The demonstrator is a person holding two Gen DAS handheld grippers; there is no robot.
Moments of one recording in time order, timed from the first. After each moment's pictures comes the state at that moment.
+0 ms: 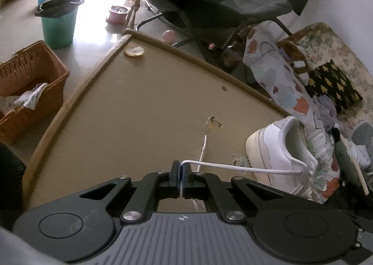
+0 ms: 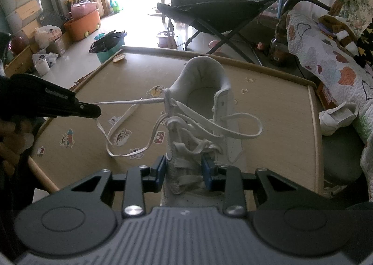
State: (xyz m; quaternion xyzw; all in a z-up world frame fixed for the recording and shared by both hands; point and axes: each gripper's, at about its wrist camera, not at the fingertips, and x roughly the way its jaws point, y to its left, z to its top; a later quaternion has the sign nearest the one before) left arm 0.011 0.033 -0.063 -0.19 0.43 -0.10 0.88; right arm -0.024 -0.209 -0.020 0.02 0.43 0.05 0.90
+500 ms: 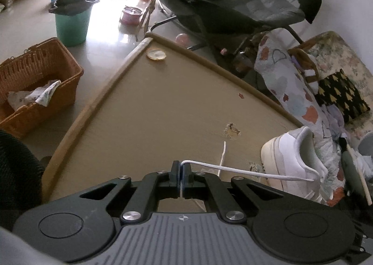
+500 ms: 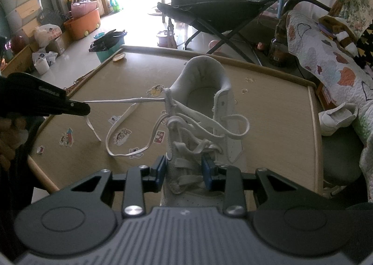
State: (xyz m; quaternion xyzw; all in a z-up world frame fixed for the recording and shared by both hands) left arm 0.010 0.055 -0.062 -0.20 0.43 -0.07 0.88; right arm -0.024 -0.208 -0.020 0.02 0.43 0.05 0.90
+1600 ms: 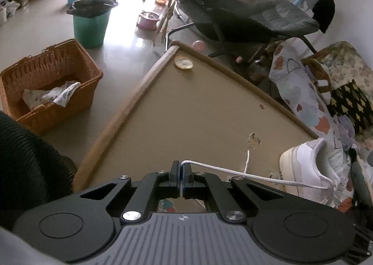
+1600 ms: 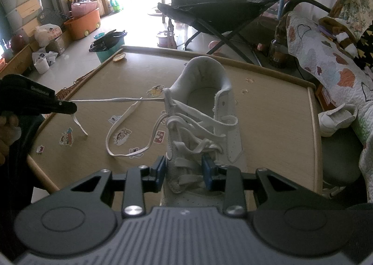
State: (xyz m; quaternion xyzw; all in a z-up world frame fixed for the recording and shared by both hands) left arm 0.001 0.078 -0.062 -0.21 0.42 -0.03 0.88; right arm -0.024 -0.209 -0.019 0.02 0.43 0.05 0.90
